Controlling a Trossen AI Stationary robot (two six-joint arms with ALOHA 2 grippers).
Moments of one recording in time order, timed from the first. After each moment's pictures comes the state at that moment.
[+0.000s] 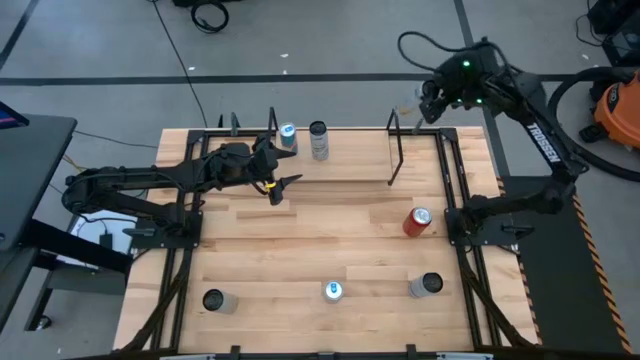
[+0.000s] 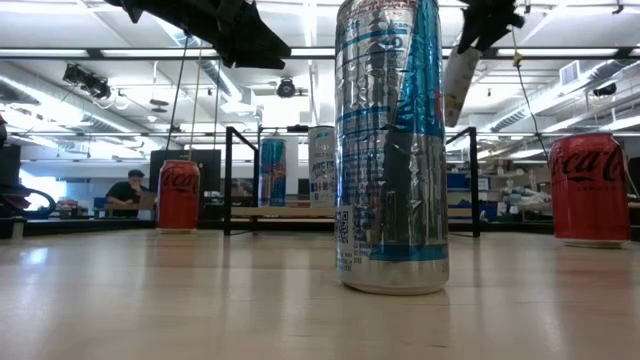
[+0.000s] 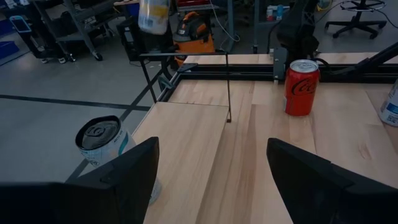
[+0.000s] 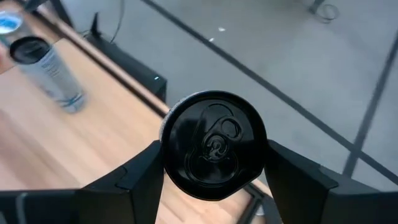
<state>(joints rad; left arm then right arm) 0.20 1.15 0.84 0.03 -0.15 0.11 -0.84 1.23 1.72 -1.21 0.15 -0.06</state>
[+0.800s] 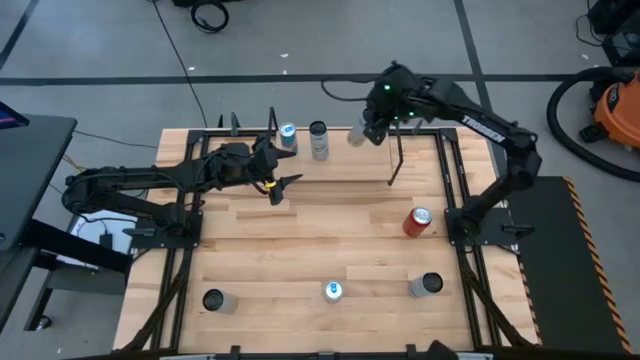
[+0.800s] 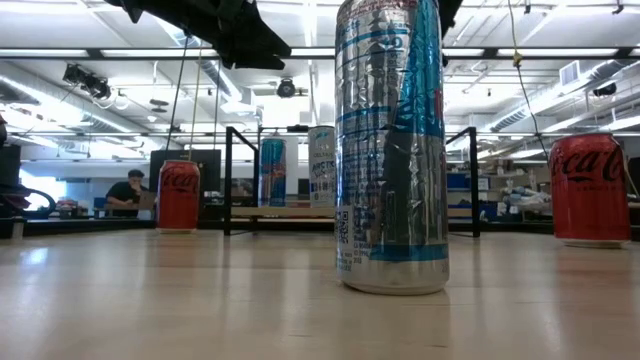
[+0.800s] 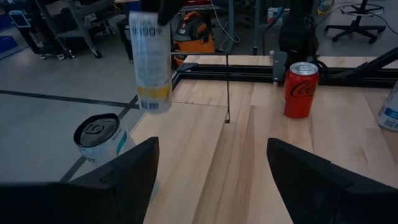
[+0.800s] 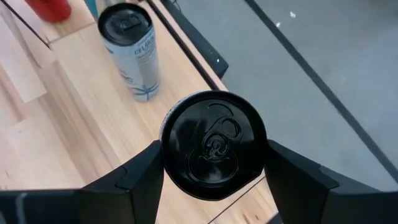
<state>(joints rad) 0.20 1.15 0.84 0.03 -0.15 0.09 -0.56 1.54 1.72 -1.08 0.14 -0.02</state>
